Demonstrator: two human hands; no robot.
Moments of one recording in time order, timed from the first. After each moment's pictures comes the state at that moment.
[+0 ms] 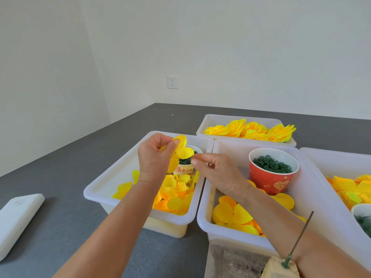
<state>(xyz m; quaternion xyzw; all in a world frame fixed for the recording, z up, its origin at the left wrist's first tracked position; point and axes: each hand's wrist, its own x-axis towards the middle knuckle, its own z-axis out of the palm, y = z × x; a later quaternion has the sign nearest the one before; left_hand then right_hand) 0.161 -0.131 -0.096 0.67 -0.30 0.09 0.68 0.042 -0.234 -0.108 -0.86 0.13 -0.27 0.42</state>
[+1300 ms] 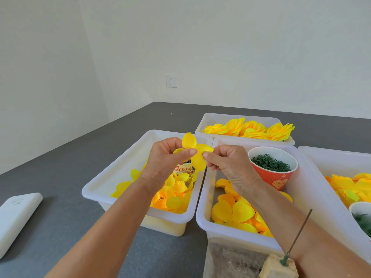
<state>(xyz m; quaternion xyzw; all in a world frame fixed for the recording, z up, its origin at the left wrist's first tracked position) 0.151 -0.129 -0.095 0.60 -0.40 -0.16 0.67 0.030 -0.241 -0.095 -0.75 0.19 -0.34 0.54</state>
